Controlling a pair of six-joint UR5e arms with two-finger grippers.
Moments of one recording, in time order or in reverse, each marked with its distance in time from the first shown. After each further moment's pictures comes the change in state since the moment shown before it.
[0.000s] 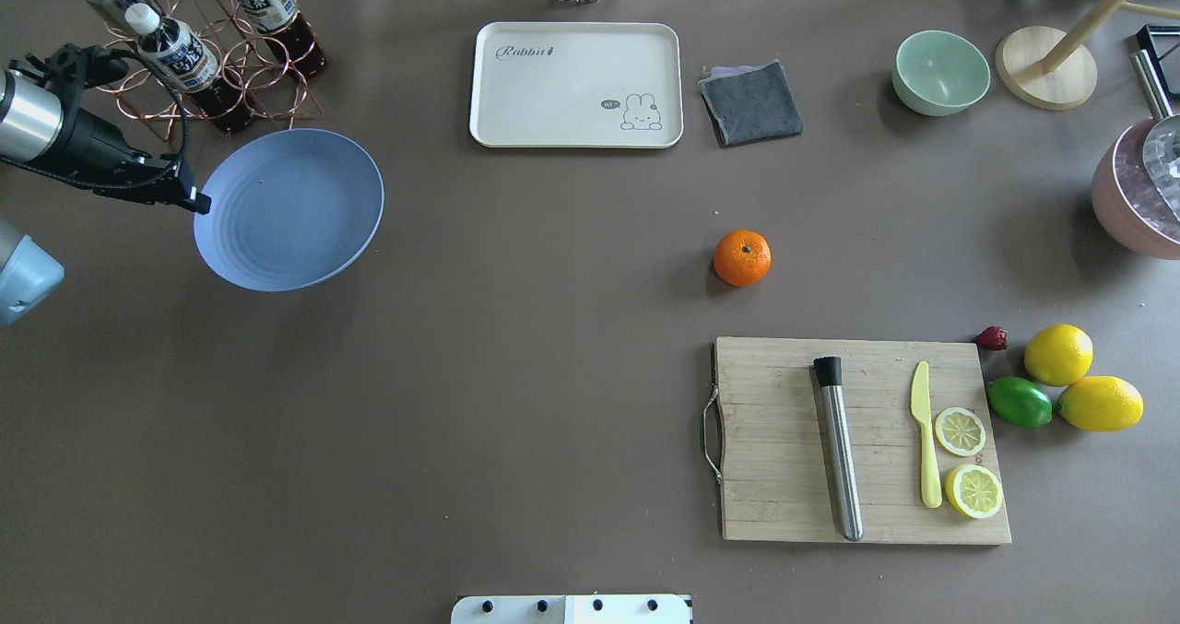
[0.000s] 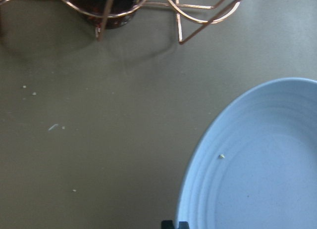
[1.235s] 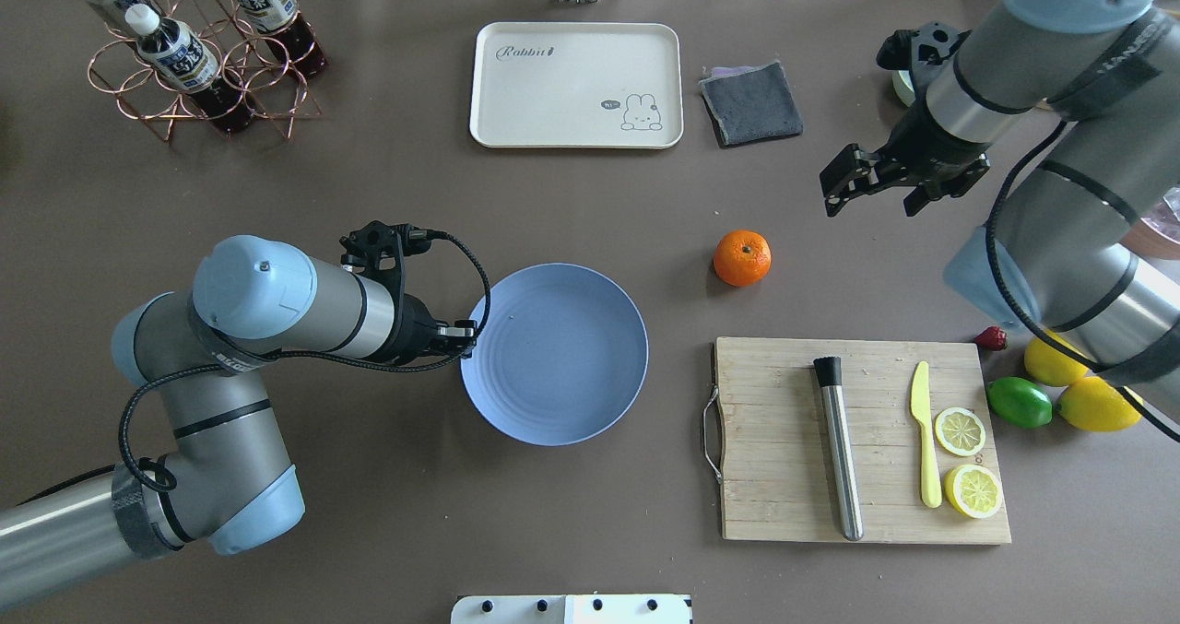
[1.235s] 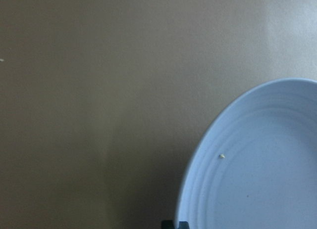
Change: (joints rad) left arm 0.555 -0.159 -0.209 0.156 0.523 -0.344; right arm -0.659 0.457 0.106 0.048 -0.192 1.021
